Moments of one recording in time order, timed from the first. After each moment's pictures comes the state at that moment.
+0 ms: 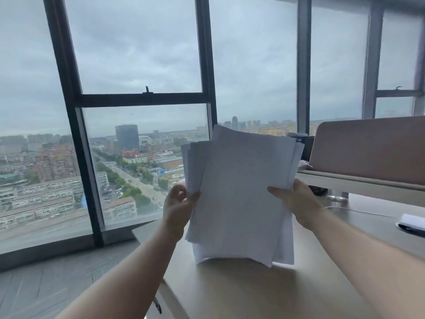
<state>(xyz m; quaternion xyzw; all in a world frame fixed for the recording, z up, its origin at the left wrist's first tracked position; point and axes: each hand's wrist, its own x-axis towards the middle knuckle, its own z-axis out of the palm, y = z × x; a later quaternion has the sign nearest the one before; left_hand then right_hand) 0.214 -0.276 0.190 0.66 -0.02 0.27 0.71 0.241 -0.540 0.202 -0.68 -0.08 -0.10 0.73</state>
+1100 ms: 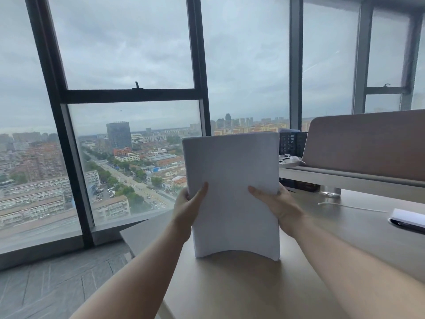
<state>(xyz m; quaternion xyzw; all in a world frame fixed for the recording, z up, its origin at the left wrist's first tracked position) 0.234 -0.307 0.179 0.65 -0.06 0.17 0.74 0.246 -0.520 0.182 -0.62 -0.14 -0.08 0.77</state>
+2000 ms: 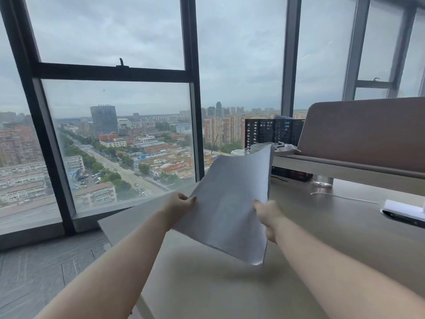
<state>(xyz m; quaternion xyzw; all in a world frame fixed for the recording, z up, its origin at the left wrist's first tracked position) 0.305 -0.284 0.138 0.87 0.06 0.09 0.49 0.294 -0.510 0.120 -0.72 0.12 -0.06 0.68</state>
